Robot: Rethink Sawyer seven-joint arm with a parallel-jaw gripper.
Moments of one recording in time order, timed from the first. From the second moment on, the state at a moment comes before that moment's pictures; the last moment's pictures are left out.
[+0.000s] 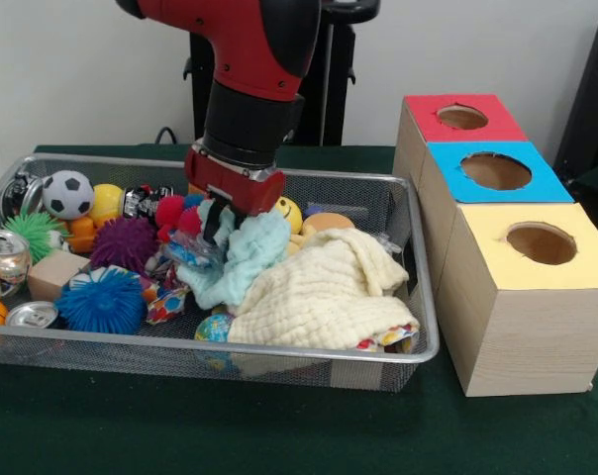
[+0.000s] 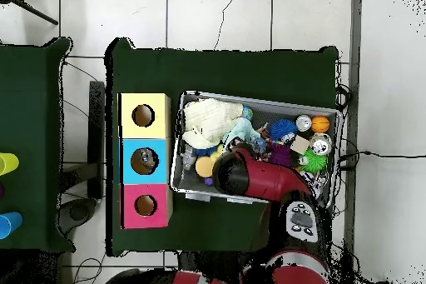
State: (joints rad) arm -0.20 -0.46 -0.20 1.68 -0.10 0.09 2.20
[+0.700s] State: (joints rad) arm -0.03 -0.46 -0.29 1.68 -0.13 0.09 2.20
